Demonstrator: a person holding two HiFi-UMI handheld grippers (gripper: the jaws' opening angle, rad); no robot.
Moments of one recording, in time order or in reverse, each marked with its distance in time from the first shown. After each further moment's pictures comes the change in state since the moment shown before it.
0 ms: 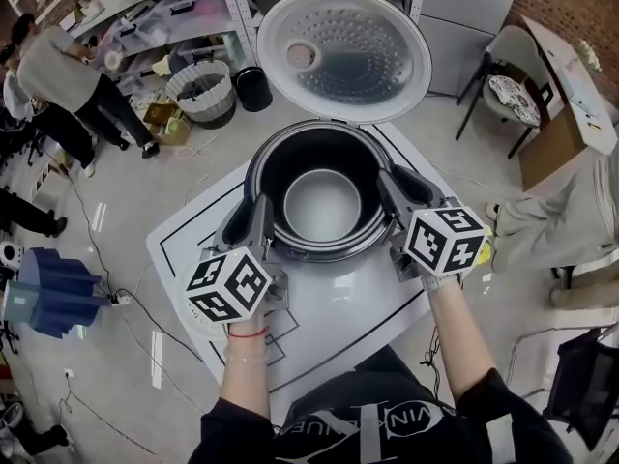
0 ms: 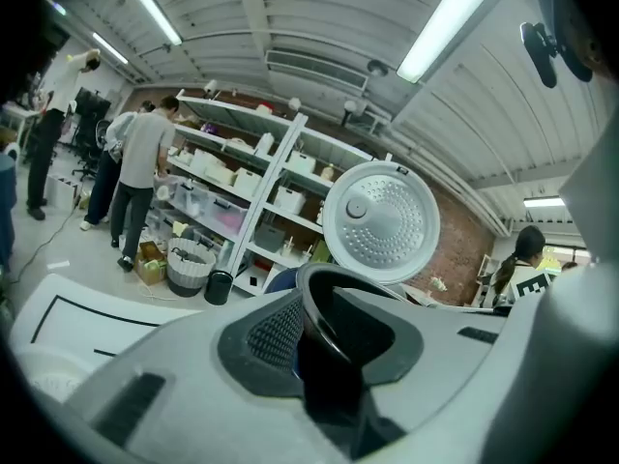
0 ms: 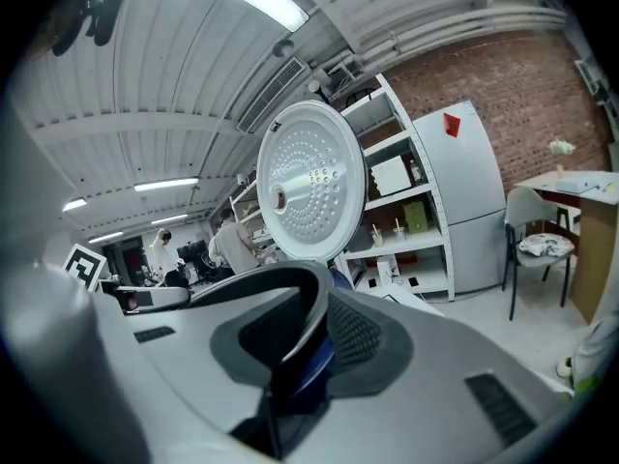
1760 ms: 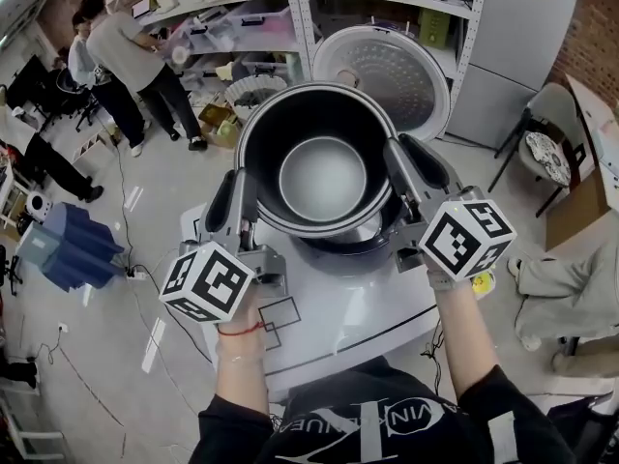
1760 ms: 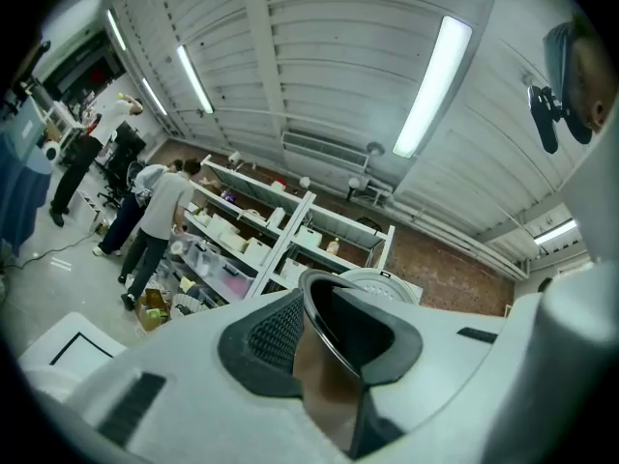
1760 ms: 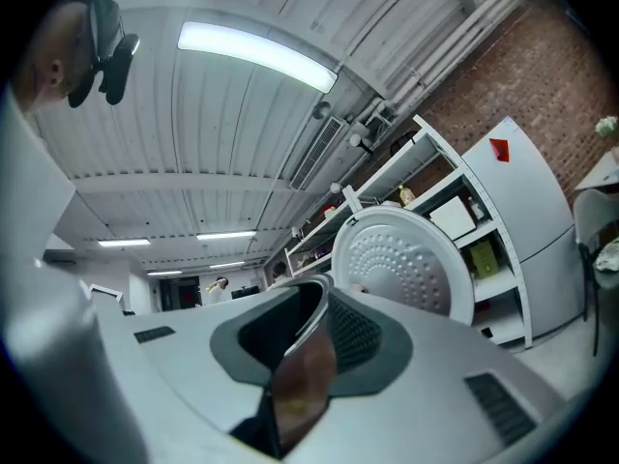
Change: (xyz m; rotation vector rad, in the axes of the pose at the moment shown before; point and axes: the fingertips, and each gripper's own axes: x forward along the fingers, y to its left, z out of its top) left arm -0.103 -0.043 0.117 -0.051 -0.432 0.069; right arm -0.044 0.091 0.132 -0.010 -0.307 0.349
